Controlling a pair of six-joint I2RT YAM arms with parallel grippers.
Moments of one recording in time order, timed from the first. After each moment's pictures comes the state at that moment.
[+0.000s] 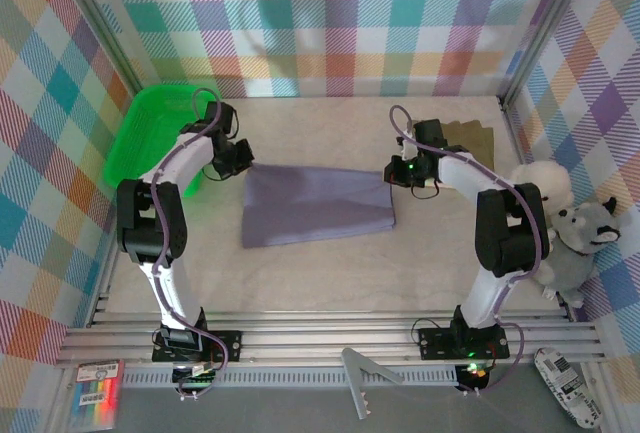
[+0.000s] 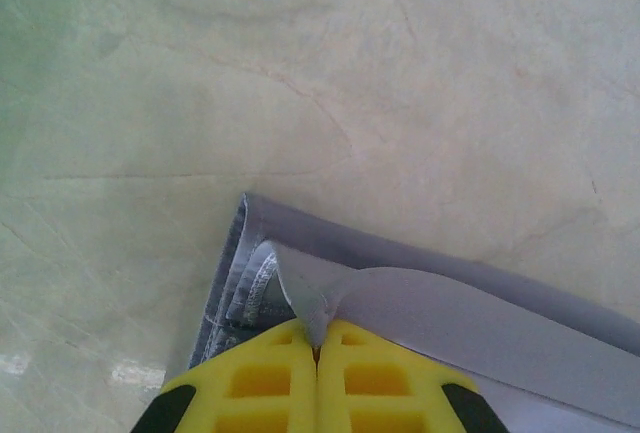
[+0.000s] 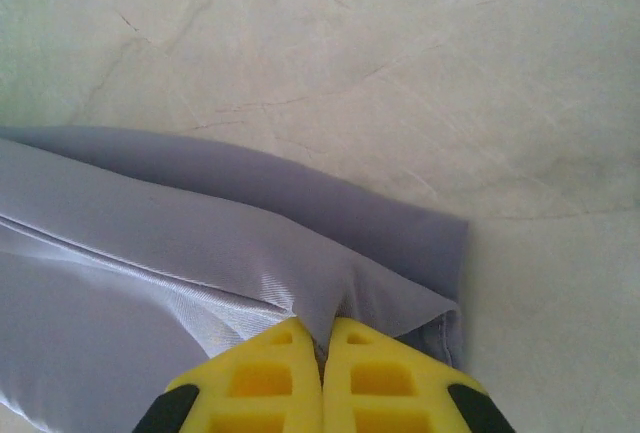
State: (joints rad) left arm -0.11 1.89 1.51 -0.77 0.16 -0.57; right arm 0.20 1.78 1.22 -0.49 -0.41 0.31
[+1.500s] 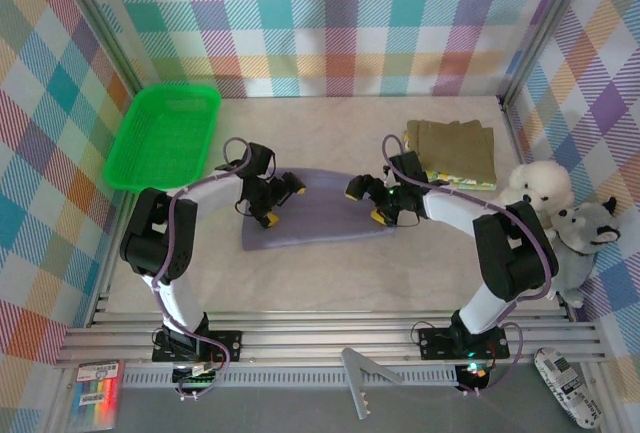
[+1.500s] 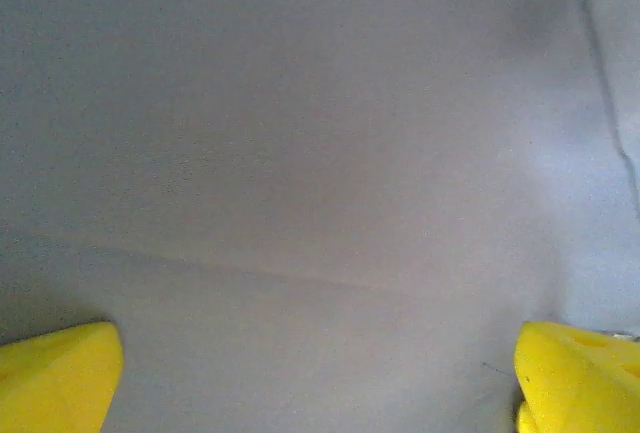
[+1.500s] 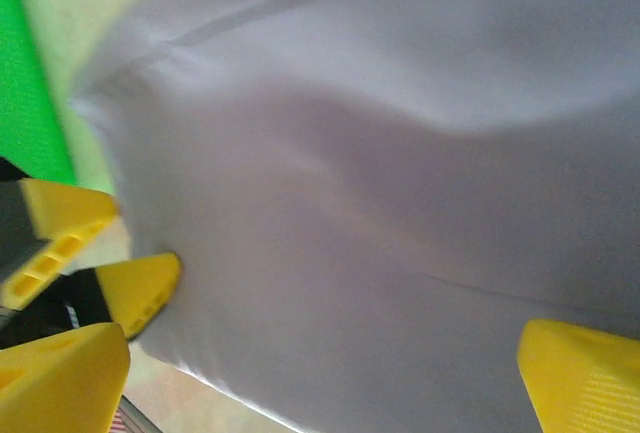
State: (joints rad) left arm -0.34 1.79 1.14 -0.47 0.35 -1.06; right arm 0.41 1.64 0.93 -0.17 -0.47 0.91
